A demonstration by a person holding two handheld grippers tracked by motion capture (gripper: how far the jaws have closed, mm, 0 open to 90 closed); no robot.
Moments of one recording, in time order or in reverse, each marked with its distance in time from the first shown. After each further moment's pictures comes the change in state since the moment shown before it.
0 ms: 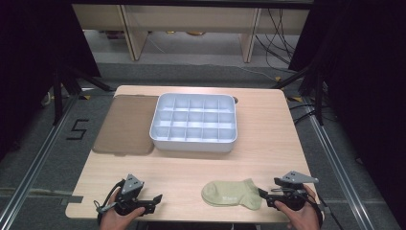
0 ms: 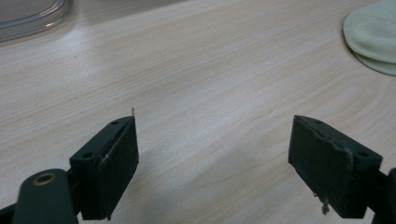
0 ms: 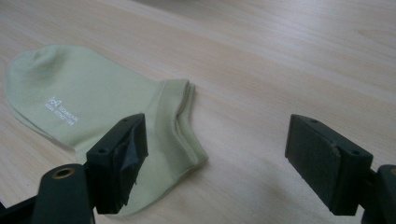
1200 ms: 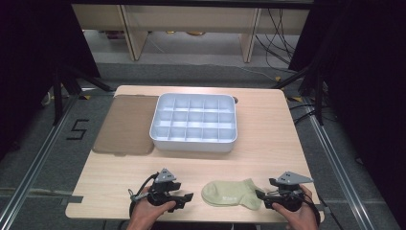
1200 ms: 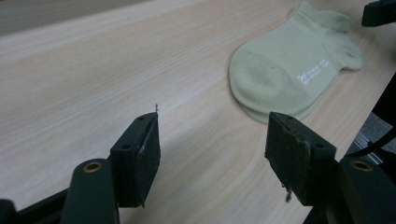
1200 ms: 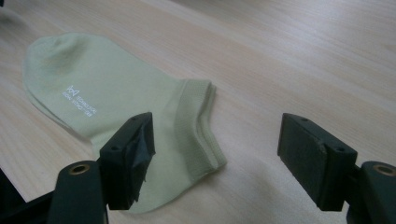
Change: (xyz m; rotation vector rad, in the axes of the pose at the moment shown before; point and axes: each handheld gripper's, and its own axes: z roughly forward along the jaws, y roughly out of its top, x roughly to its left) left arm -0.061 0.050 0.048 0.055 -0.251 -0.011; right arm 0.009 0.004 0.002 0.025 0.022 -0.071
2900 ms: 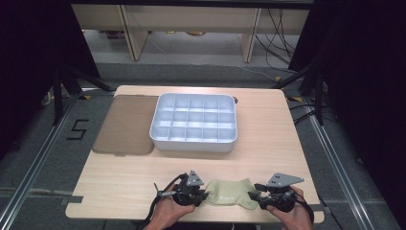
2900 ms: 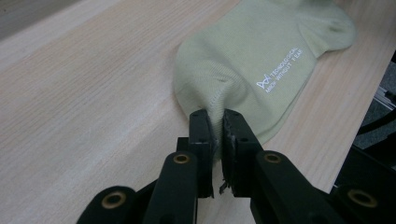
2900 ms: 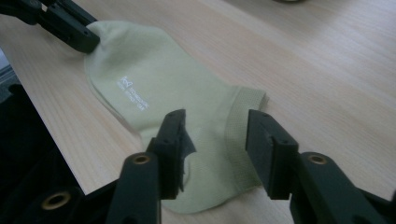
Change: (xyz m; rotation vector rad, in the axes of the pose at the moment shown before) left arm -0.038 0.018 0.040 0.112 -0.003 0.179; right arm 0.020 0.011 0.007 0.024 0.113 -0.119
